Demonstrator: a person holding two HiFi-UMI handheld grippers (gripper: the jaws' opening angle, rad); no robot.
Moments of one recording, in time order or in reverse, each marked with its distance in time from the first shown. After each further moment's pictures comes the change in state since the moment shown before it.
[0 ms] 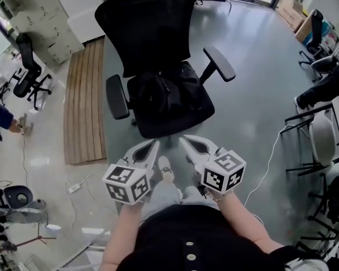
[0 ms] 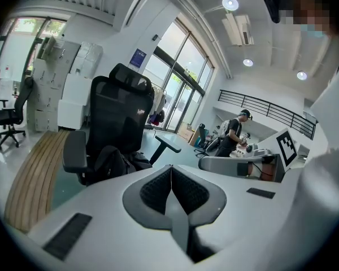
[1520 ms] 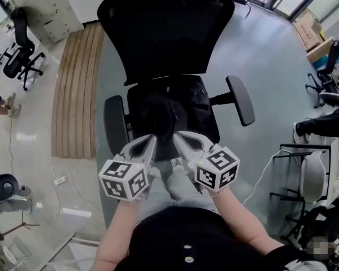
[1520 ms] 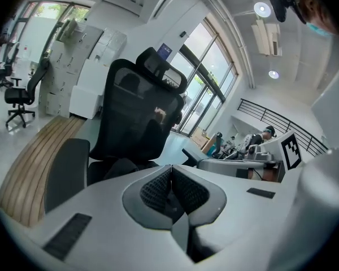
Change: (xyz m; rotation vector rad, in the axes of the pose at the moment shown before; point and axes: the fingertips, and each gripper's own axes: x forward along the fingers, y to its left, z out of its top) left arm 0.146 0.179 0.103 -0.193 0.004 0.091; right arm 0.219 -0.118 0.081 -0.083 0.204 0.047
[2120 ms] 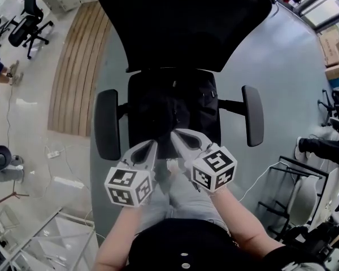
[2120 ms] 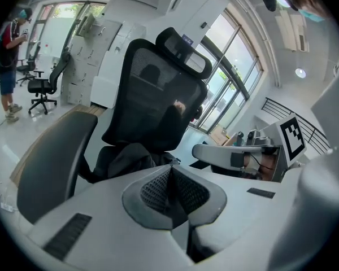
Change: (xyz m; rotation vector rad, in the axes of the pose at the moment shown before) left arm 0.070 0.036 -0.031 -0.119 0.048 0.183; right arm 0.064 -0.071 -0.011 -0.037 0.145 0.111
